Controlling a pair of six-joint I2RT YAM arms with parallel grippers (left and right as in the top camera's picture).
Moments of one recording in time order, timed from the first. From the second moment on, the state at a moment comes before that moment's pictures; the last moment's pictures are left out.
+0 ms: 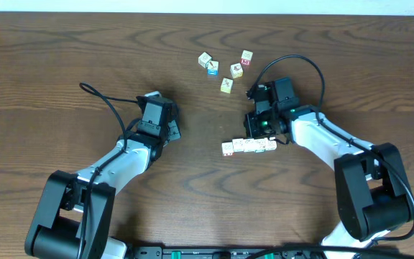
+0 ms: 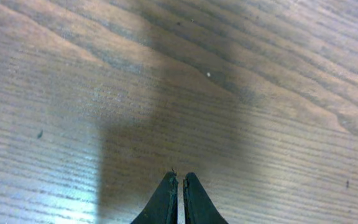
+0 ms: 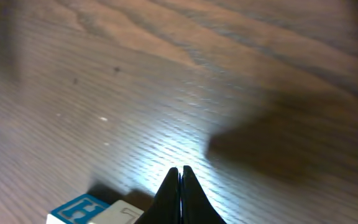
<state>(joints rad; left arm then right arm) -0.32 1.63 0.74 -0.08 -0.12 -0.56 0.33 1.83 1.02 -0.30 -0.34 0.15</state>
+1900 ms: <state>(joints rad) -0.32 1.63 0.74 -0.10 -0.11 -0.56 0.38 1.83 1.02 -0.37 -0.34 0.16</state>
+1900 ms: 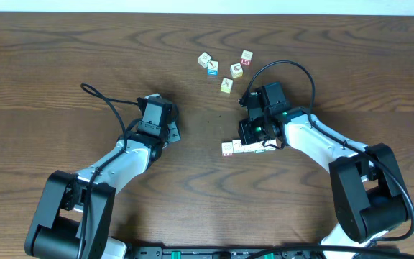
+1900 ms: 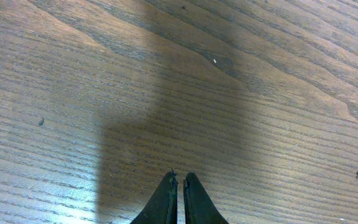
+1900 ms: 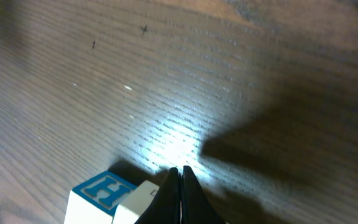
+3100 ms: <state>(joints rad) -0.32 1.63 0.74 -0.10 -0.11 -0.56 0.40 1.83 1.18 -0.49 -0.19 0.27</state>
